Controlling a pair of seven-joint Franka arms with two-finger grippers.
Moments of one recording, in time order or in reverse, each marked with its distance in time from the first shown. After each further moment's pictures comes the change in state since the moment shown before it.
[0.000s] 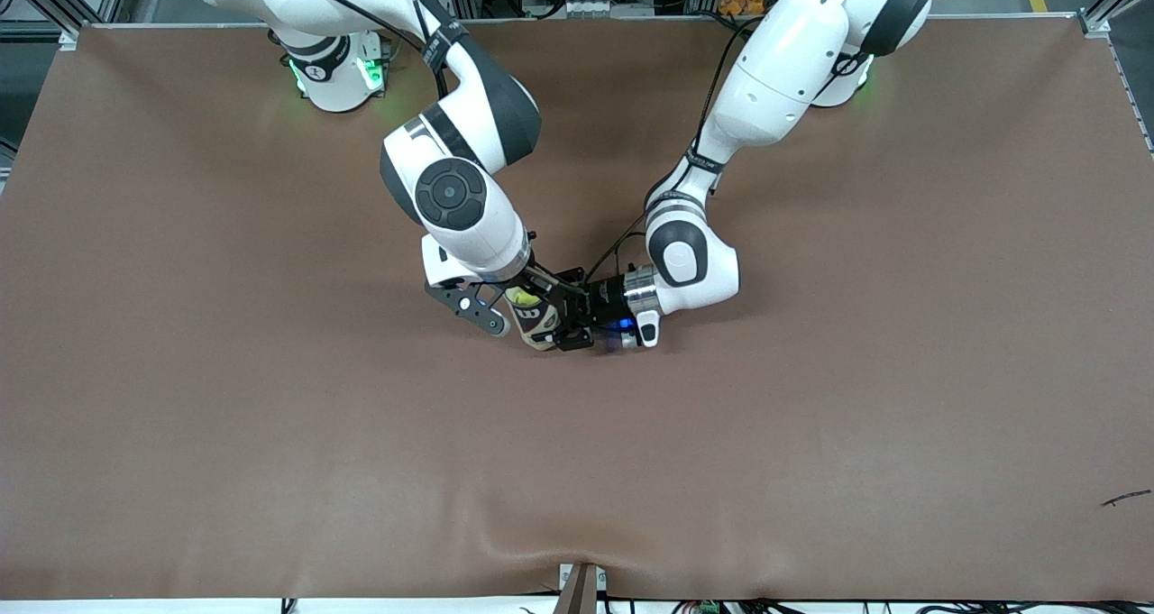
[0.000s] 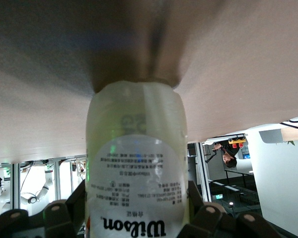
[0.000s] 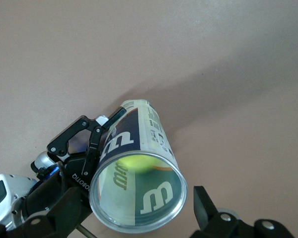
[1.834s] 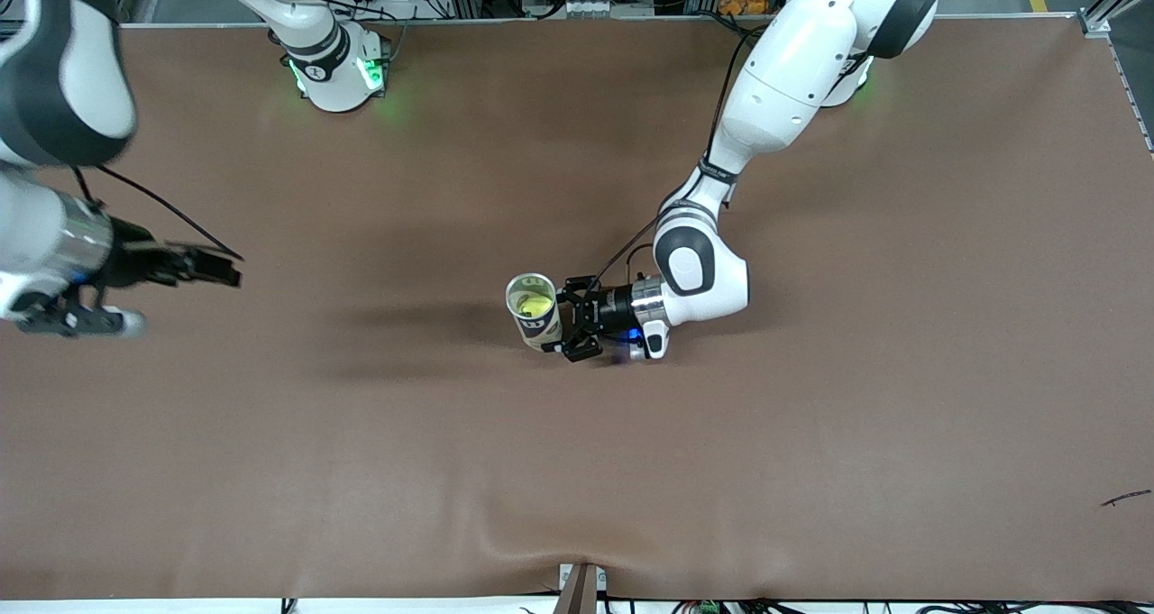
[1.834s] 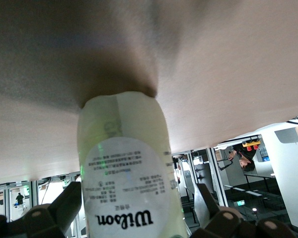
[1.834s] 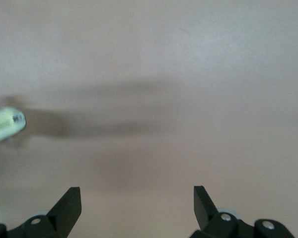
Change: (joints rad) left arm 0.032 0.002 0.011 0.032 0.162 0.001 -0.034; right arm -0.618 -0.408 -0.021 -0.220 -0.022 -0.297 -1.151
